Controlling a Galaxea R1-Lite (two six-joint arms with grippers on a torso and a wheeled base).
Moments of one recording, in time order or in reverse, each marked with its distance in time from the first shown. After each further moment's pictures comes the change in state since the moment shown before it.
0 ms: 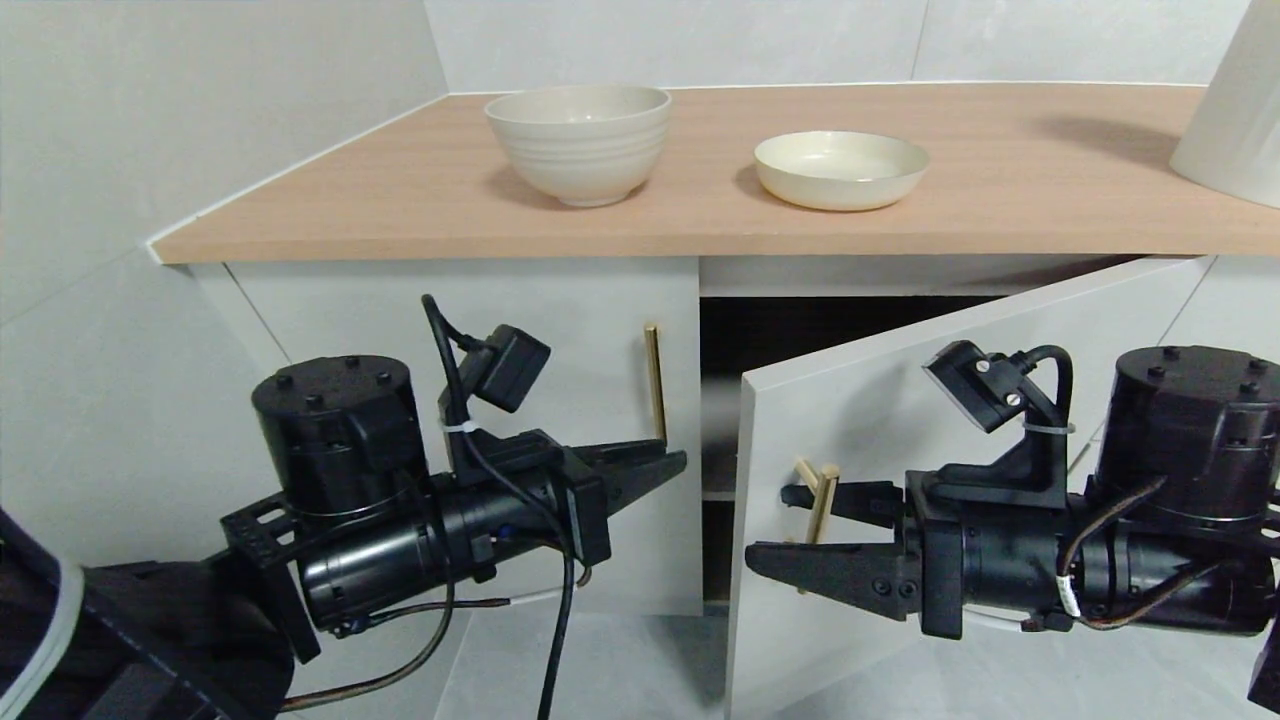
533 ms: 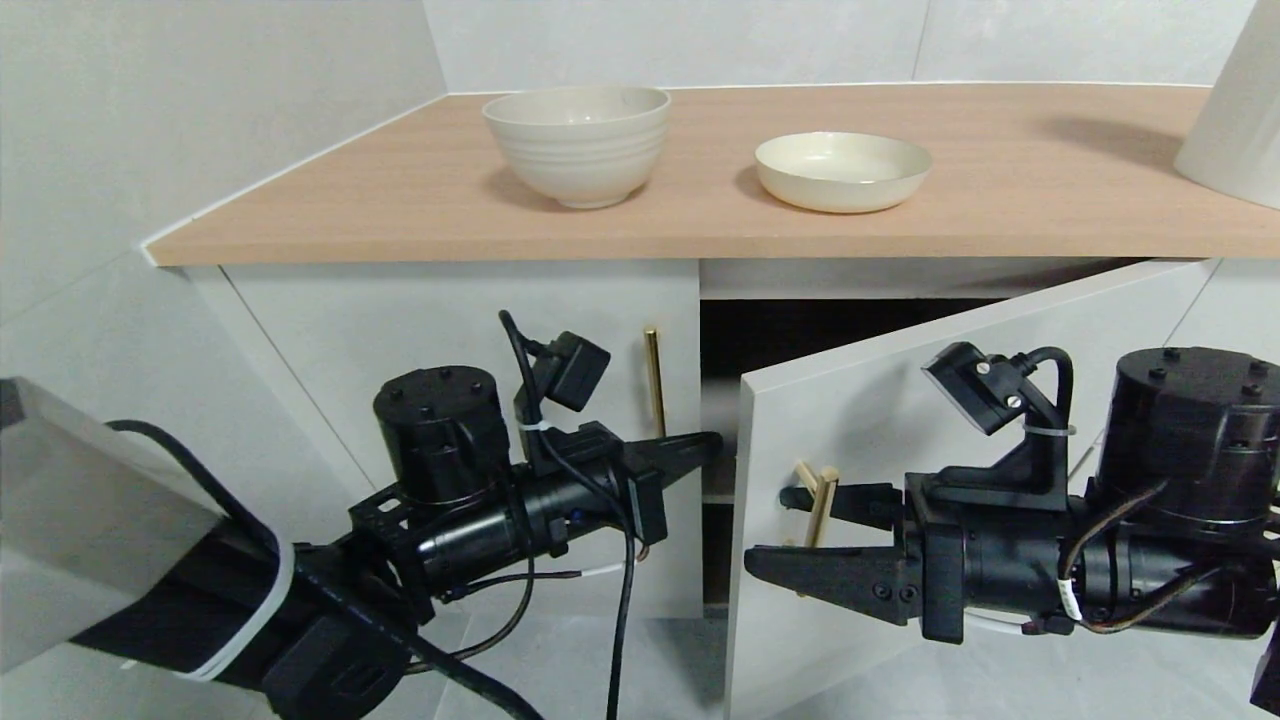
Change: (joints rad) left arm -0.019 0.203 -0.087 -0.182 -0.035 -0.001; right arm -0.002 -0.002 0.003 -0.001 -0.001 0.000
